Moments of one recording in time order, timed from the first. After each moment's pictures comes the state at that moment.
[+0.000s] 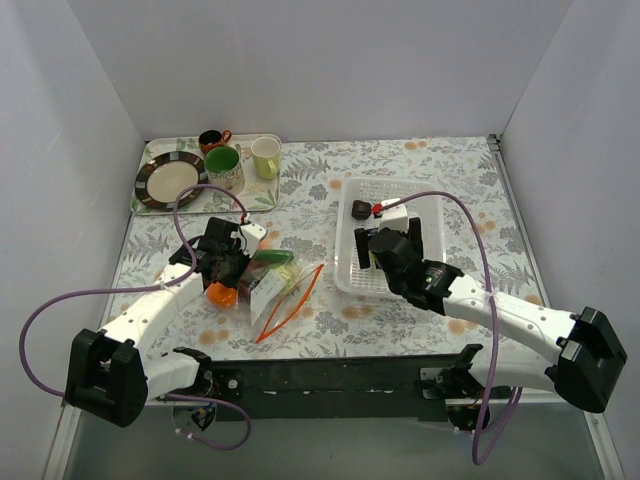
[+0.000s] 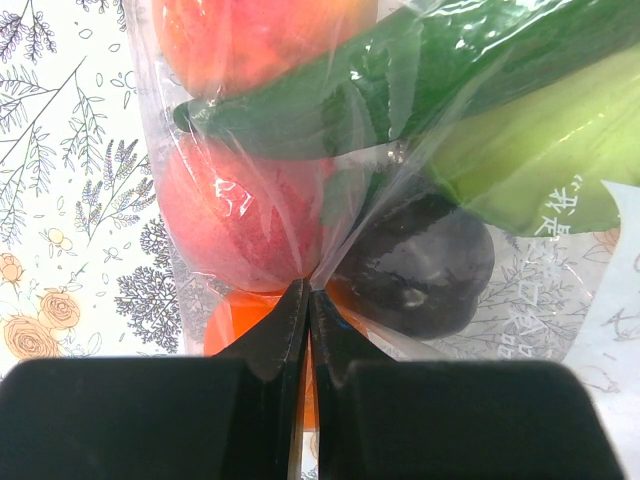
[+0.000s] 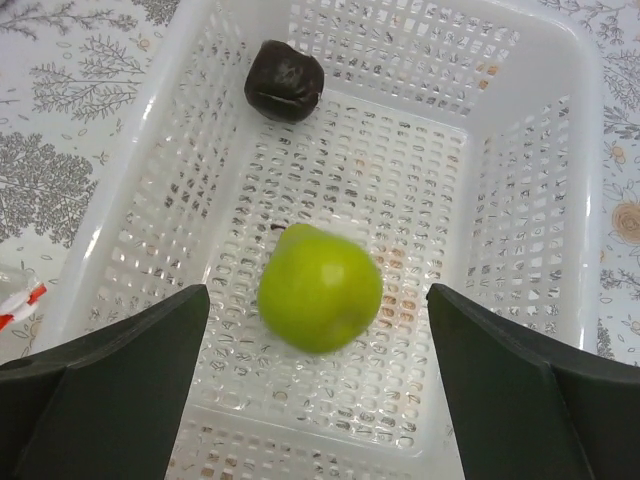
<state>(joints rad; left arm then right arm) -0.35 1.15 0.75 -0.62 -0.01 0.26 0.92 1.13 0.74 -0.15 0.72 0.28</state>
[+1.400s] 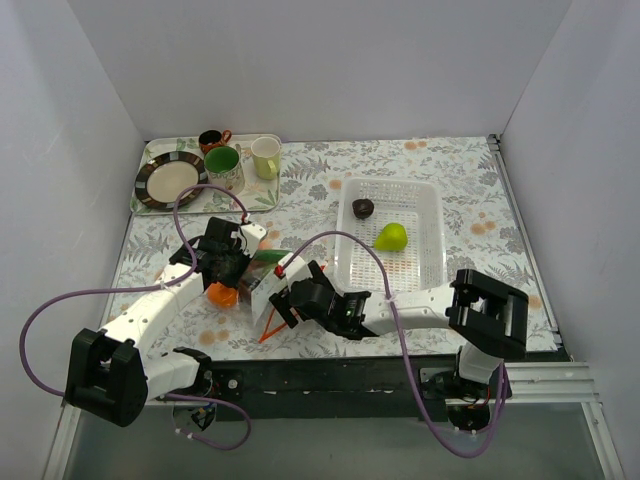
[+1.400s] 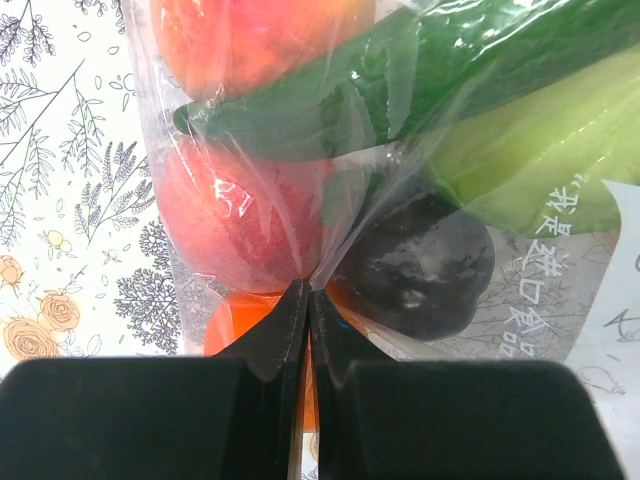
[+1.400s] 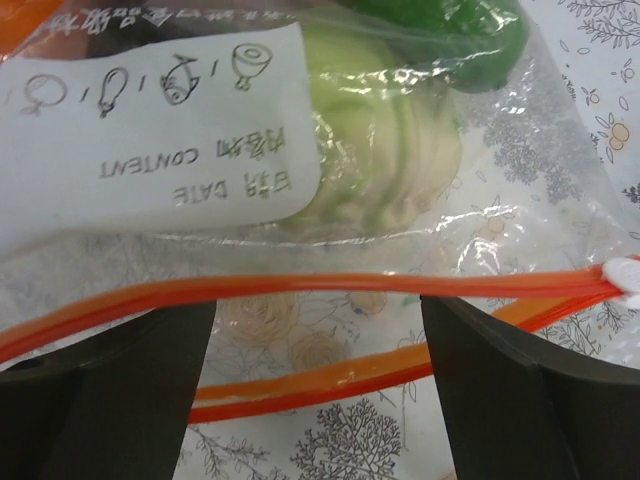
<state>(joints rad) -0.35 1.15 0.75 -0.61 -0.01 0.26 1.33 1.67 0.89 0.13 0.48 0.26</state>
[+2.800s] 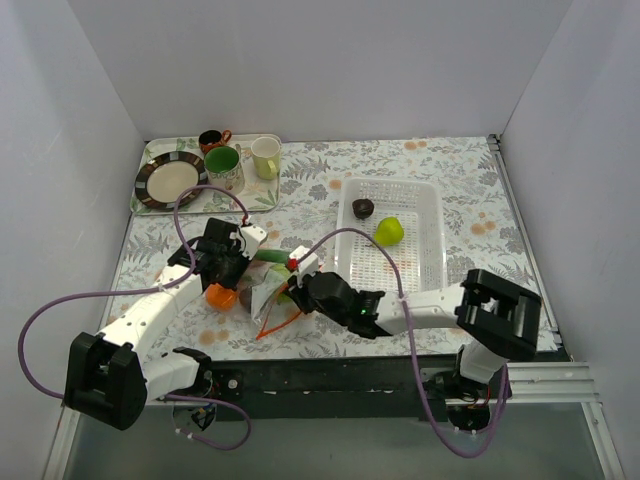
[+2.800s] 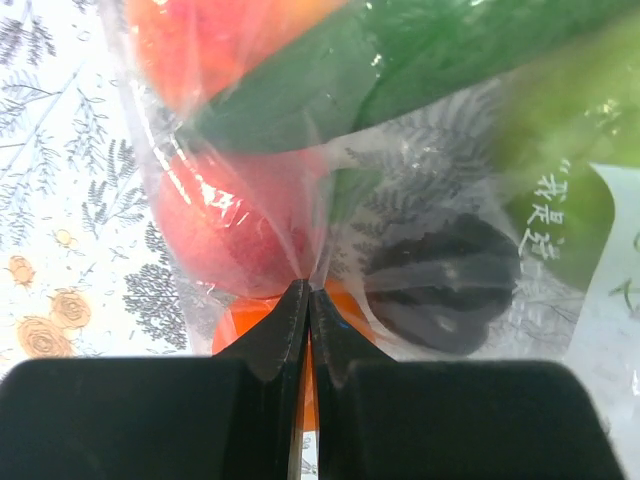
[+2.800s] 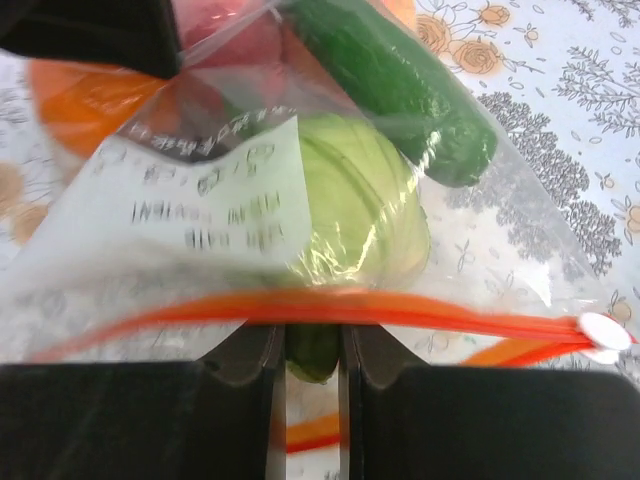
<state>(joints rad) -0.34 1.14 0.75 -0.64 0.00 0.31 1.25 1.66 0.80 0.46 0.35 0.20</state>
